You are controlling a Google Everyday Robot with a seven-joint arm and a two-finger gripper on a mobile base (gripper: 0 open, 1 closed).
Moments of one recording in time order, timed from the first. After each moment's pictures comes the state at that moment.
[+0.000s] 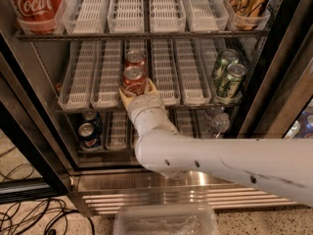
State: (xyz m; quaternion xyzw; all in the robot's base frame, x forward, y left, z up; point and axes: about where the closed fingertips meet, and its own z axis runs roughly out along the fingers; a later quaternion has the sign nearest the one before) arm 0.626 0.042 0.838 -0.14 0.71 0.05 0.69
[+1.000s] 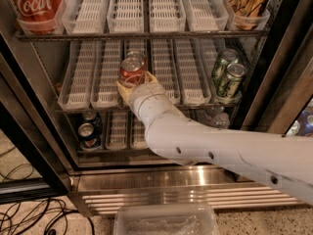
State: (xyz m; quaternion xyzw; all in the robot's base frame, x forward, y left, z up) arm 0.623 0.045 0.867 -0.17 0.72 0.10 0.67
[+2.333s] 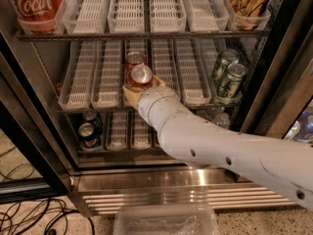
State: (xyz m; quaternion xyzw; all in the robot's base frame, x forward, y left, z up) arm 0.603 0.025 0.861 -0.18 0.75 0.10 0.63
